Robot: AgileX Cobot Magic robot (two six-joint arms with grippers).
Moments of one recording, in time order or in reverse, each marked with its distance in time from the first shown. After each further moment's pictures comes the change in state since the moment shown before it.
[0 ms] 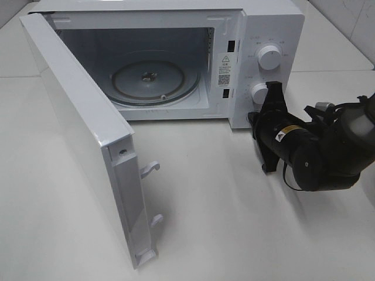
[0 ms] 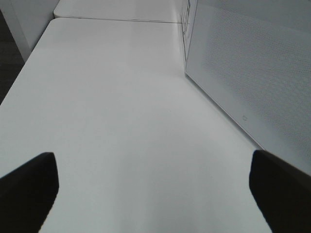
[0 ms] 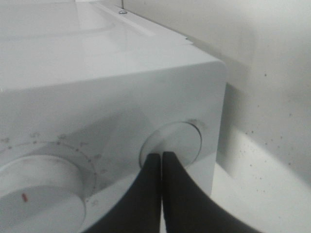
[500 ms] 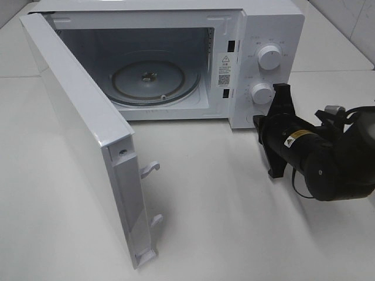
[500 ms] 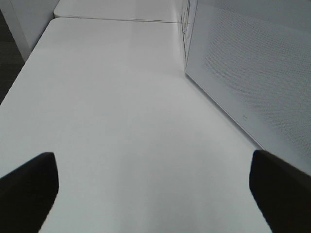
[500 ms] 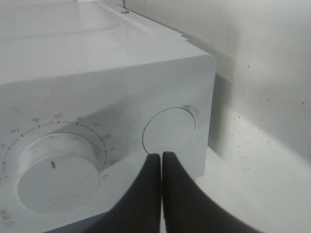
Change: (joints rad) left arm 0.000 0.000 0.000 0.000 0.000 0.000; right arm 0.010 -0.075 0.100 -0.003 -0.020 0.014
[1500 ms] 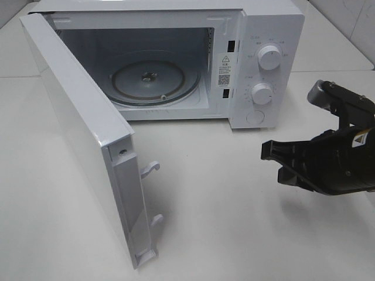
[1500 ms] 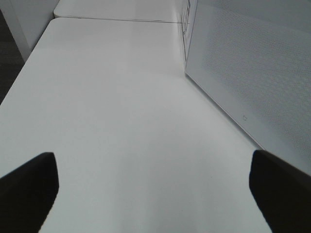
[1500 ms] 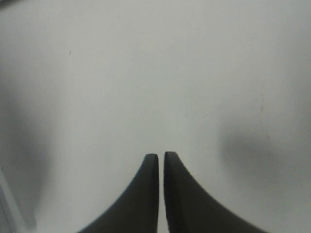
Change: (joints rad) left arm 0.000 0.000 0.000 0.000 0.000 0.000; right arm 0.000 -0.694 0.140 0.094 1.164 -1.310
